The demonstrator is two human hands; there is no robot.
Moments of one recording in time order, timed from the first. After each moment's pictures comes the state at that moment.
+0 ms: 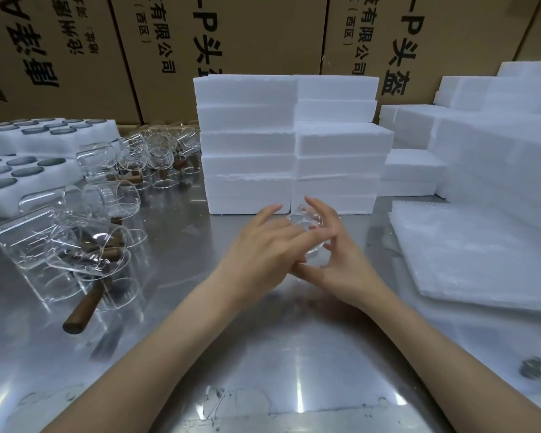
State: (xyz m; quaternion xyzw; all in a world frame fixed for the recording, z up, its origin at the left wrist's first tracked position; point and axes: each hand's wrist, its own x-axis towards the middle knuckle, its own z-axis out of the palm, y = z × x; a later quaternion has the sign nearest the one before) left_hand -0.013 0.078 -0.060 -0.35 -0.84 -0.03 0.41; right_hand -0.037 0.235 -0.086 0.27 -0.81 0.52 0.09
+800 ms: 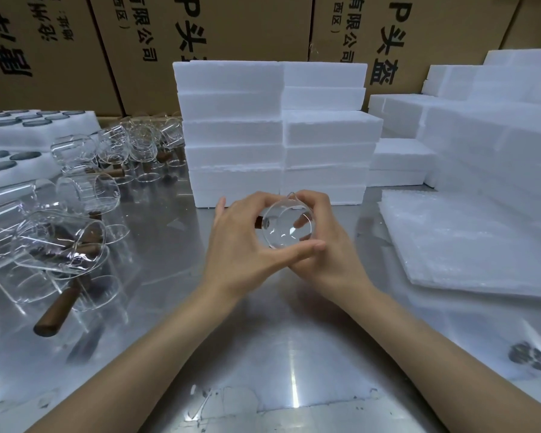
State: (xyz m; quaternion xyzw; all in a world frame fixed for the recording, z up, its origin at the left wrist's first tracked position) left_hand 0.004 0.088 -0.058 -0.14 -0.85 -0.42 0.30; right_hand -0.031 0.219 -0.084 0.25 -0.83 0.45 0.22
